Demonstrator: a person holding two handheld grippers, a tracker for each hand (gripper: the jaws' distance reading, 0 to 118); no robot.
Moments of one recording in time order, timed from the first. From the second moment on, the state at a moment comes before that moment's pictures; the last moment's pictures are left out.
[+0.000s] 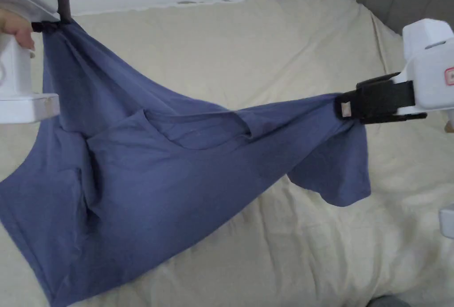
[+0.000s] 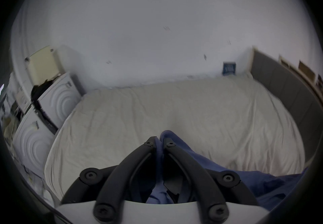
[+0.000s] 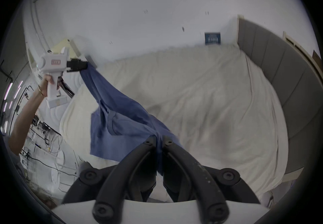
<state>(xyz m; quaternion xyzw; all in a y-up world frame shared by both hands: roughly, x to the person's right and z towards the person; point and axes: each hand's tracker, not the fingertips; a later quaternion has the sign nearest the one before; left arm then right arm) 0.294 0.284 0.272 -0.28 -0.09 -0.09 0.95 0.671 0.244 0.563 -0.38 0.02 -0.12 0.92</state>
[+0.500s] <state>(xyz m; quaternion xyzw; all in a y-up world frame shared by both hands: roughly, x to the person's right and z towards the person) 0.134 0.452 0.355 -0.12 -0.01 0.02 0.99 0.668 0.453 0.630 -0.15 -0.02 -0.09 0.98</state>
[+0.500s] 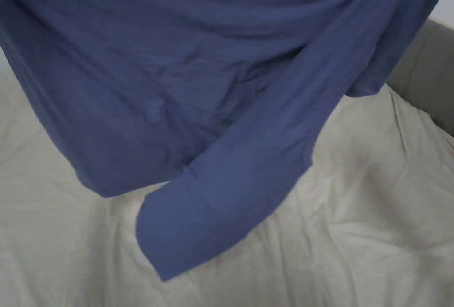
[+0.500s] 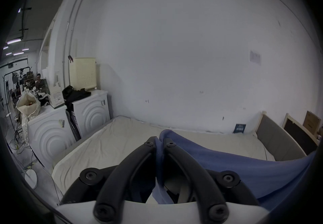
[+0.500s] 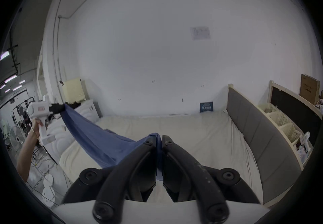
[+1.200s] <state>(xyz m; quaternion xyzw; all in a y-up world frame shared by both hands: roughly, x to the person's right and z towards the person) 0.130 0.491 0.364 -0.10 0.00 0.02 1.00 0.673 0.540 0.582 -0.12 -0.13 -0.08 0.98</state>
